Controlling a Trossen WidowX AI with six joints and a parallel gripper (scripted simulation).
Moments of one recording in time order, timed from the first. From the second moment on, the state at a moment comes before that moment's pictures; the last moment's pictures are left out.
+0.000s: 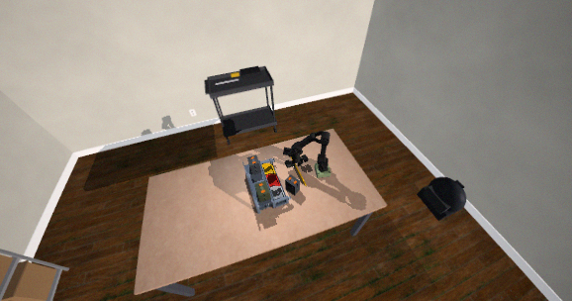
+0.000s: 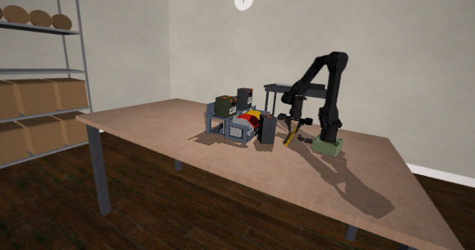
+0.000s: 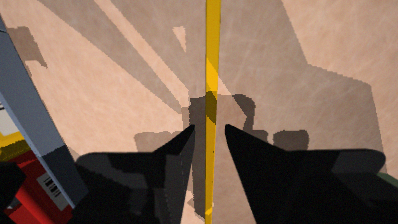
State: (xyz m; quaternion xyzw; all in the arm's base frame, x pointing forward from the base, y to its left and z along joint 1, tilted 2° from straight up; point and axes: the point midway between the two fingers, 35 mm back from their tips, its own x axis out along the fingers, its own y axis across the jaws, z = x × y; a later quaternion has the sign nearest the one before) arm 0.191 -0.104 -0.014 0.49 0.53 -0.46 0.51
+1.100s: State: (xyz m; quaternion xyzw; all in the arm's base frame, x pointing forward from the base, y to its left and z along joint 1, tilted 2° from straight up) arm 0.191 -0.108 0.072 0.49 0.53 -0.47 0.51
